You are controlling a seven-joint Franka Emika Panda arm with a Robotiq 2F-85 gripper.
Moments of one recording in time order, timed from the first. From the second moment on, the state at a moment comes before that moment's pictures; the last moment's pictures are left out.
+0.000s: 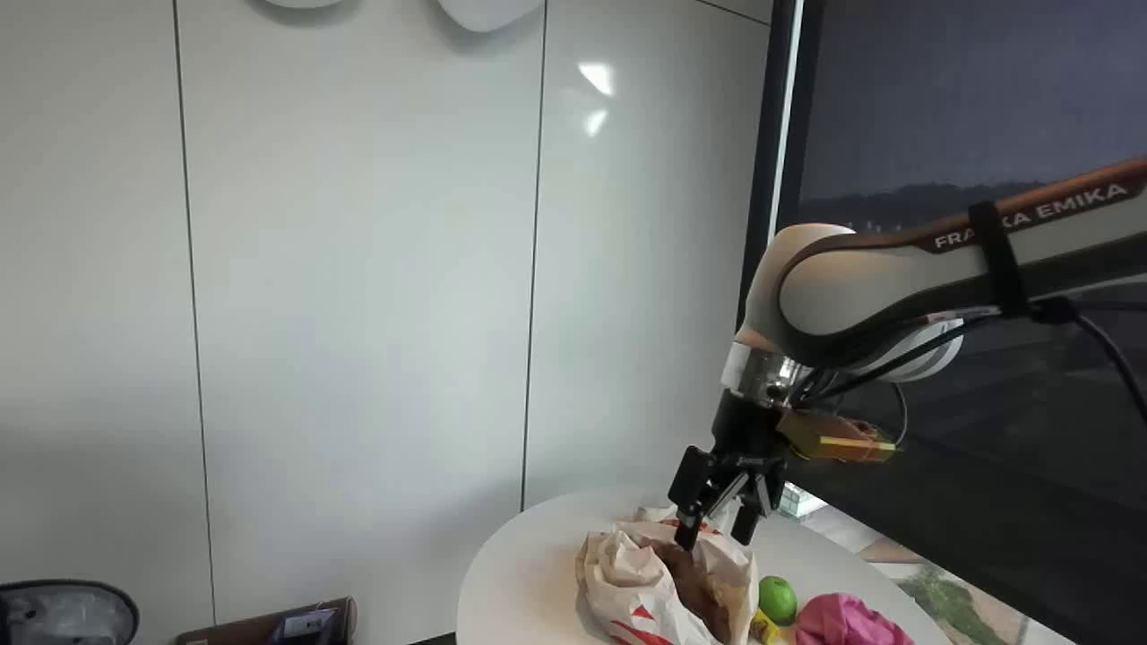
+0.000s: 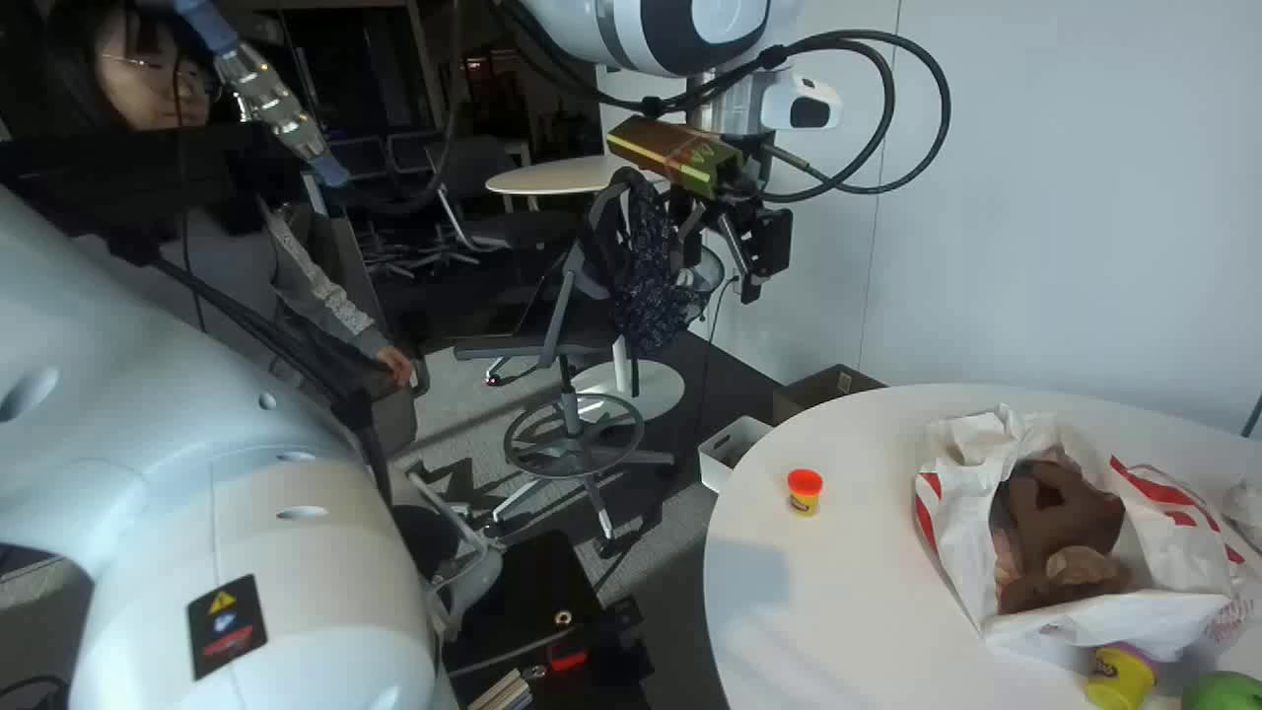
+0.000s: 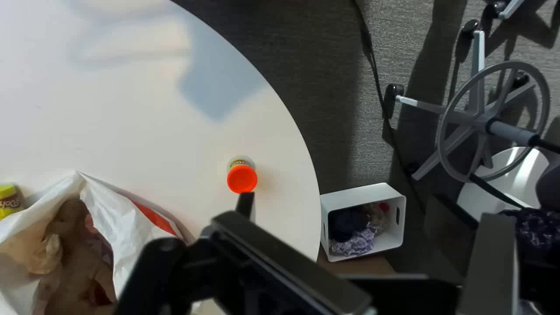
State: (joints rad) arm 0.25 -0.41 0.18 -2.41 0.27 2.11 0.06
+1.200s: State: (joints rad) arm 0.24 -0.41 0.17 -2.39 0.27 2.11 0.06
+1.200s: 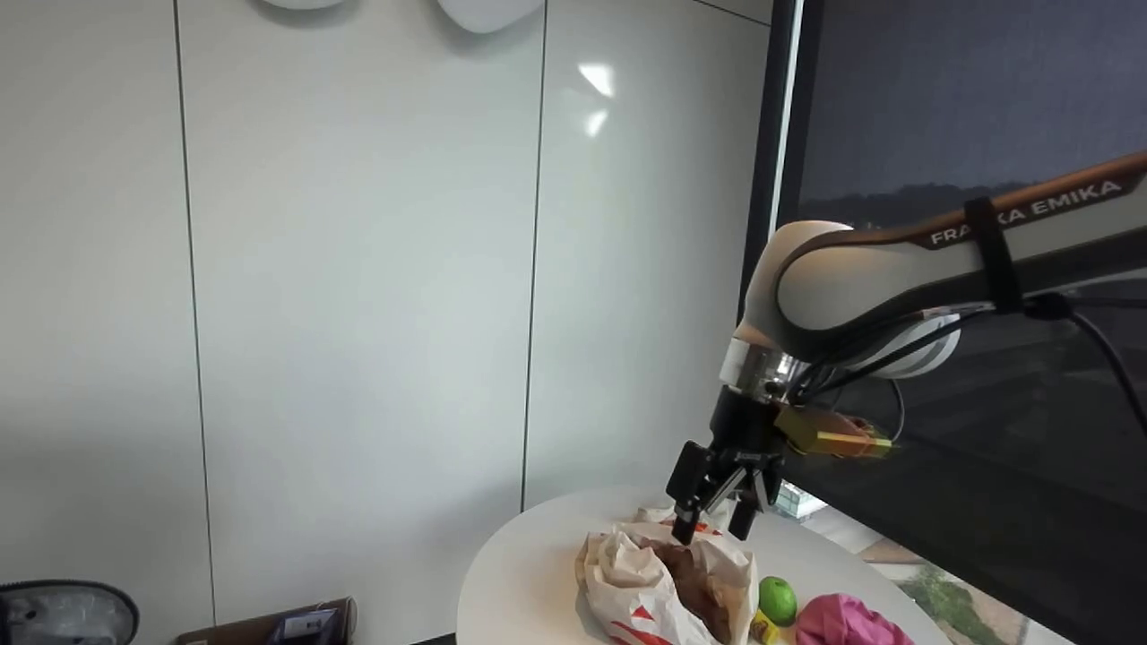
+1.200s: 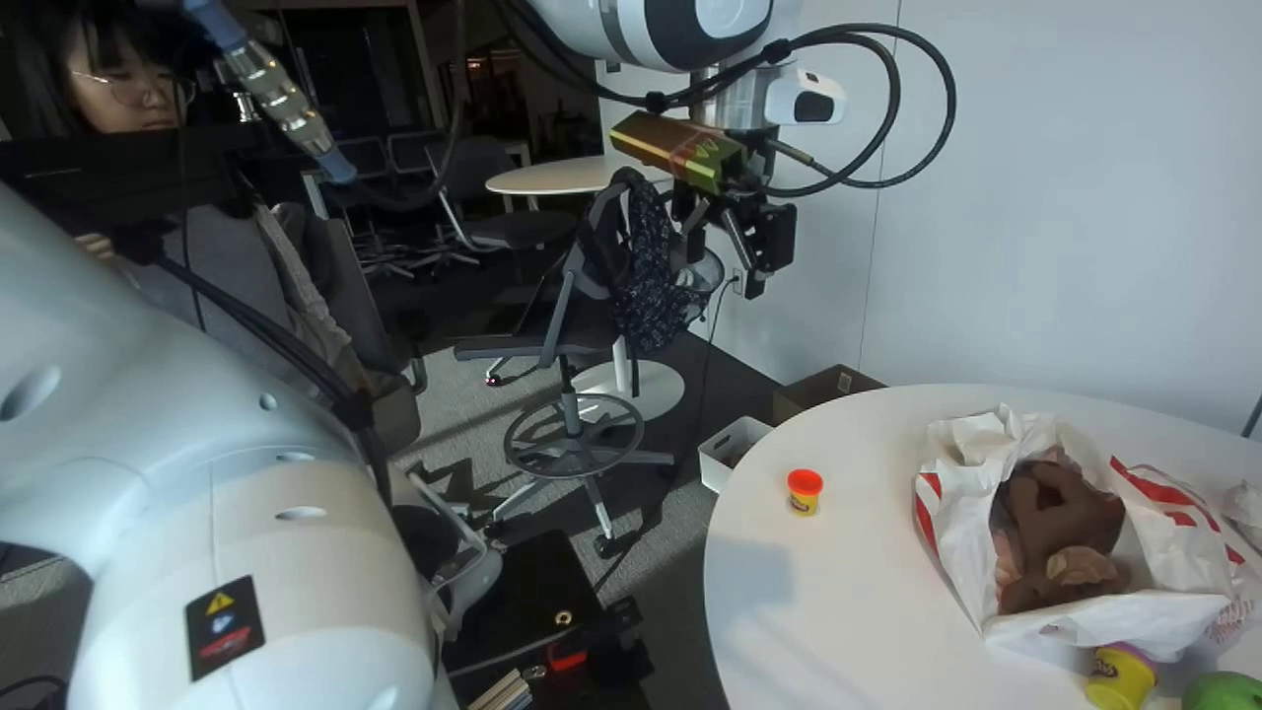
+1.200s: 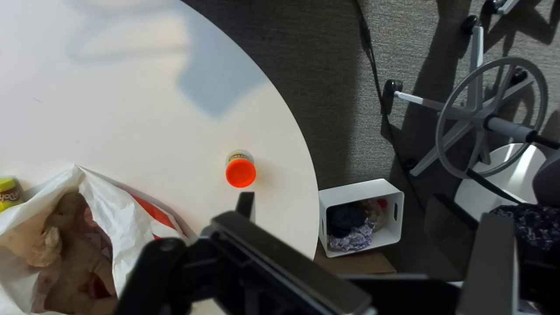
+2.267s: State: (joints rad) arm 0.07 0.37 0.02 -2.10 -0.01 2.55 0.24
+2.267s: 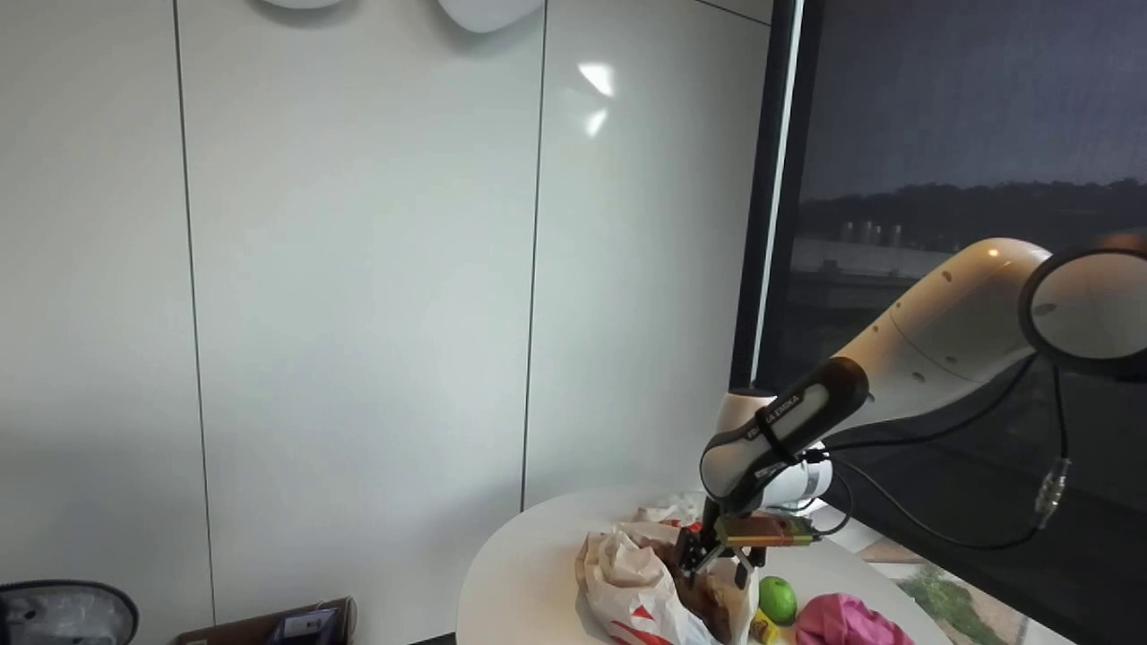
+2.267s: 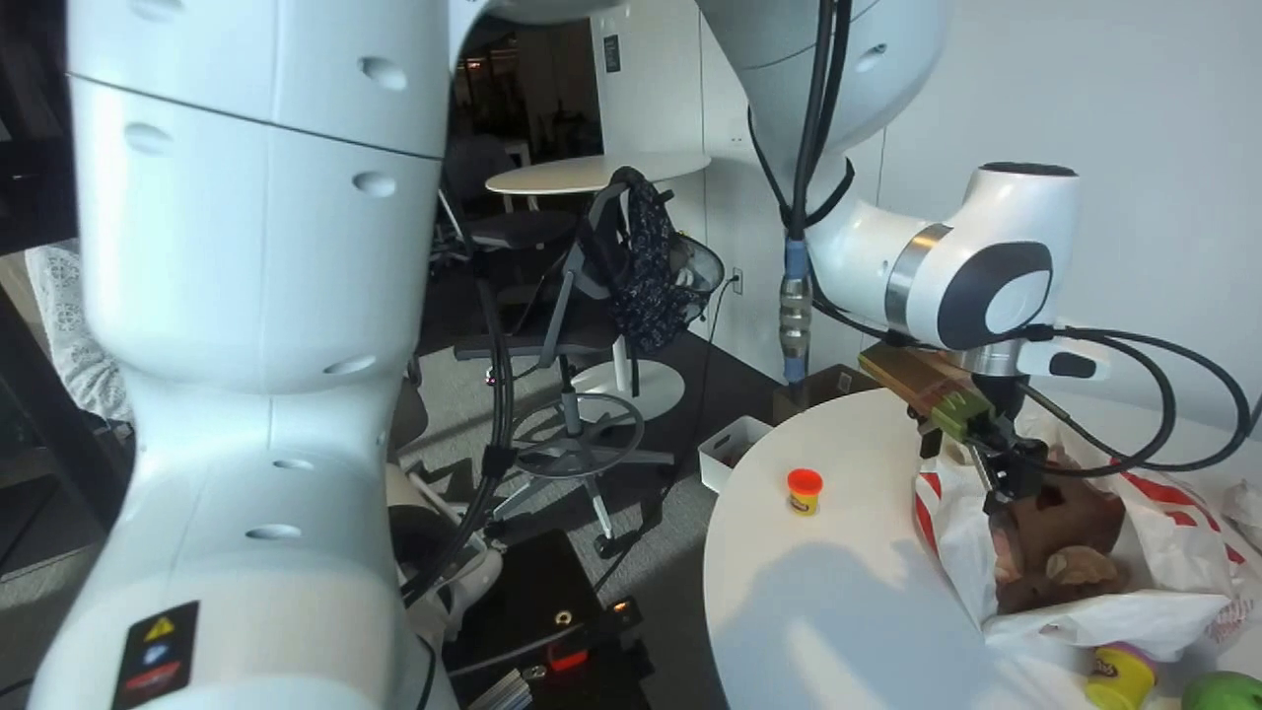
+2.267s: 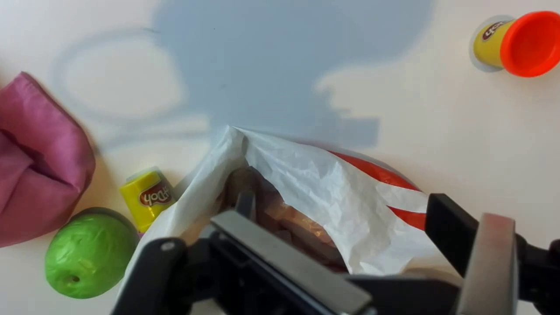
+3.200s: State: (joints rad) arm 0.21 0.75 -0.18 -1.76 -0.17 2.60 0.49
